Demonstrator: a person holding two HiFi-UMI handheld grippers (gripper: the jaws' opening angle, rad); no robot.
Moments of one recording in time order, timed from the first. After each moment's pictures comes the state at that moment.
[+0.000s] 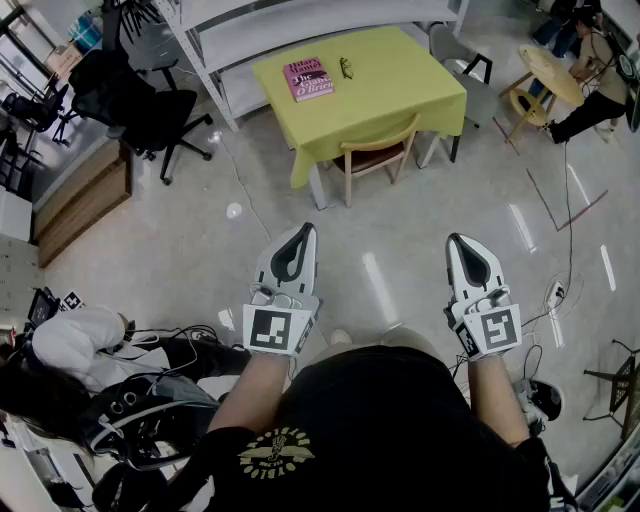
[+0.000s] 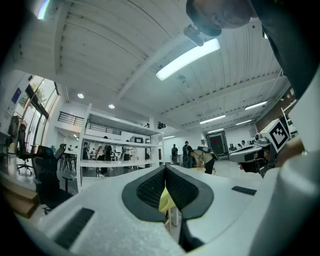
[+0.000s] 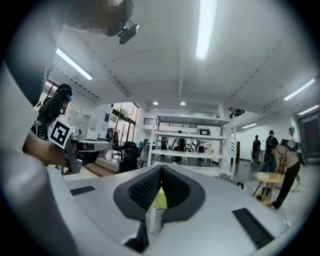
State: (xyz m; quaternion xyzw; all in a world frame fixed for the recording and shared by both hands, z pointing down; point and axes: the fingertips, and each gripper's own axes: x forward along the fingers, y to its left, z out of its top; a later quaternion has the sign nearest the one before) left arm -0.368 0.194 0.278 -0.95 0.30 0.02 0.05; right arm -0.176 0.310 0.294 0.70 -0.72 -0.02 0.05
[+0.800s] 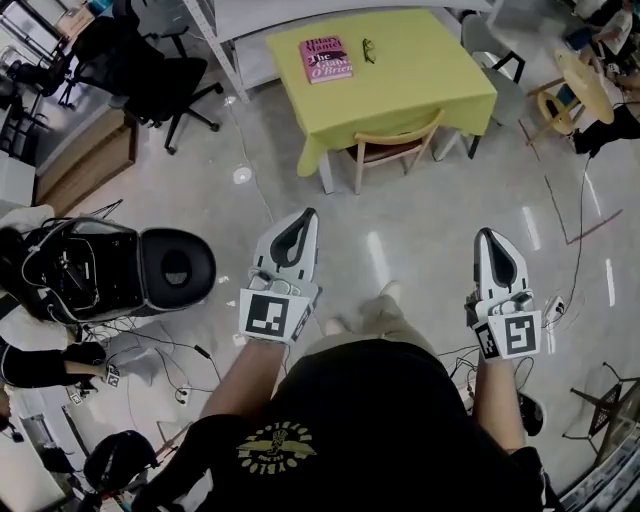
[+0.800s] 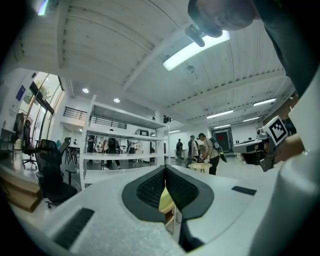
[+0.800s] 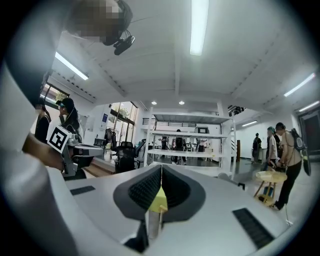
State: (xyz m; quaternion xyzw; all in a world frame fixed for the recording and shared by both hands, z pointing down) left arm -0.331 0.117 0.313 -0.95 0.32 -0.01 0.02; right arm -0.102 0.245 0.304 0.70 -0.71 -0.01 0.04
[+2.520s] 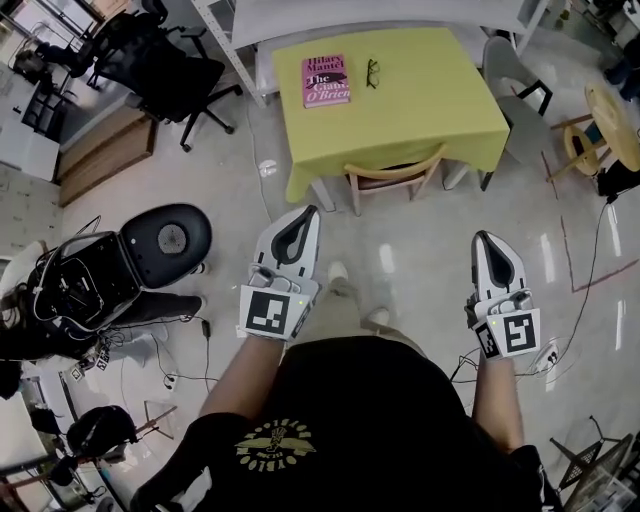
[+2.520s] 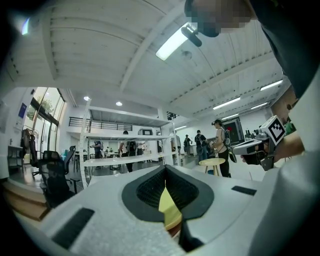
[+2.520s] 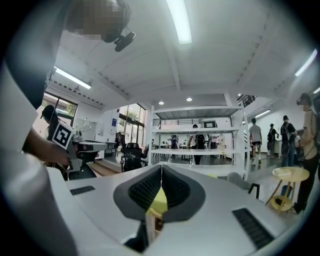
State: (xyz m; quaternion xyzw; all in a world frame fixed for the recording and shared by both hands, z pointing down) left arm -0.181 0.046 0.300 -0.93 0.37 -0.04 0.05; right arm 0.058 0.147 0.323 0.64 -0.77 0.01 0.03
